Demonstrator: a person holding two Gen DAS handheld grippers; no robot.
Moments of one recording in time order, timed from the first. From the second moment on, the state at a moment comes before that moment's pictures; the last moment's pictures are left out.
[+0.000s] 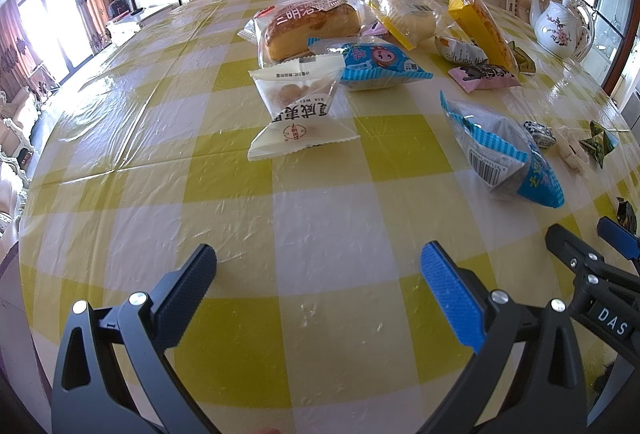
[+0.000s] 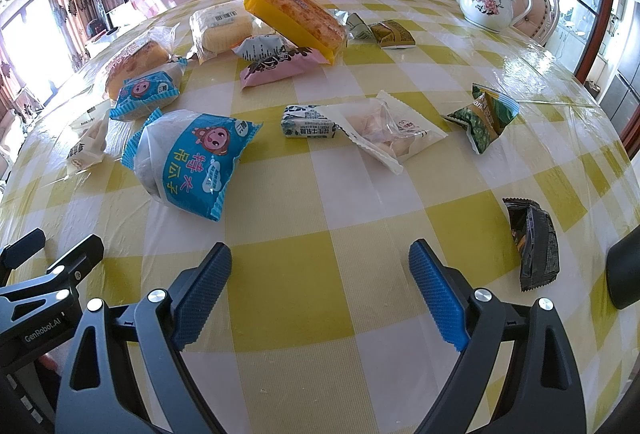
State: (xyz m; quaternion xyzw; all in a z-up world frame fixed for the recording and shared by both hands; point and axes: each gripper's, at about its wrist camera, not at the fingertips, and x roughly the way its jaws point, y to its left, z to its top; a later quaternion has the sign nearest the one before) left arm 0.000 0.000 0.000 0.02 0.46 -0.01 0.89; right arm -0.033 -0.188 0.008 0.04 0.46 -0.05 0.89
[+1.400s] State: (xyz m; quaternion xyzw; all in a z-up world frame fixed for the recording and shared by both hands) left arm -0.032 -0.077 0.016 0.04 0.41 -0.18 0.89; right arm -0.058 -0.311 0.021 0.09 0.43 -0.13 0.89
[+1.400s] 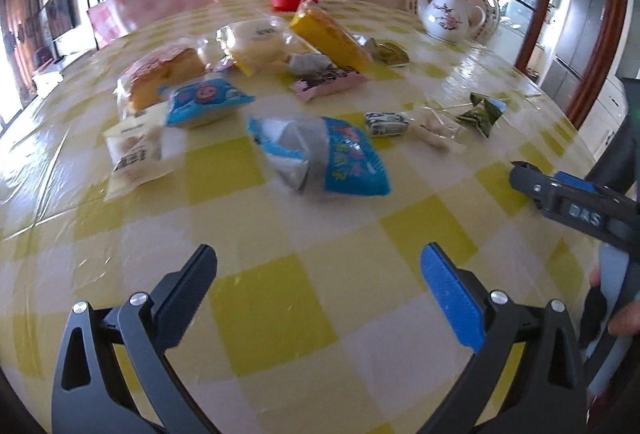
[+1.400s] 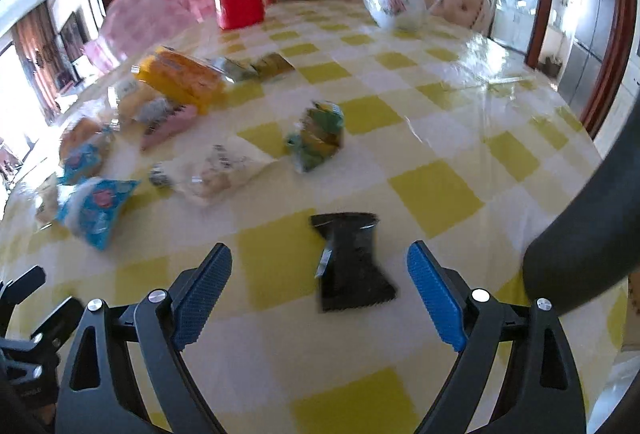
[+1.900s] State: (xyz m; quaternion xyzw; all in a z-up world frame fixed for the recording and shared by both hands) left arm 0.000 -0.079 0.027 0.01 0.42 -0.24 0.88; right arm -0.072 -0.316 0.026 0.10 0.39 -0.09 0.91
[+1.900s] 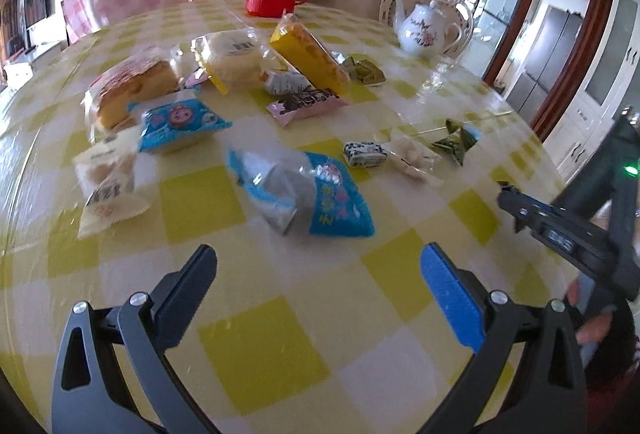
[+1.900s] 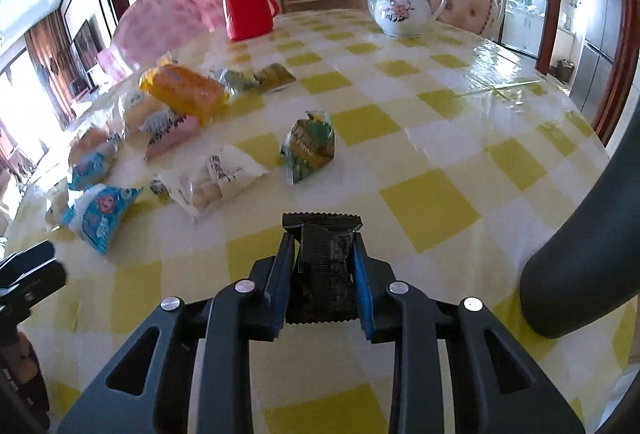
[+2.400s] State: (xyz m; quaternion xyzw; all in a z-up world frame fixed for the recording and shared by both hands) left arm 0.036 -0.121 0.009 0.07 0.44 -0.18 0.88; right arm -0.074 -0.318 0.029 0.11 0.39 -0.07 0.91
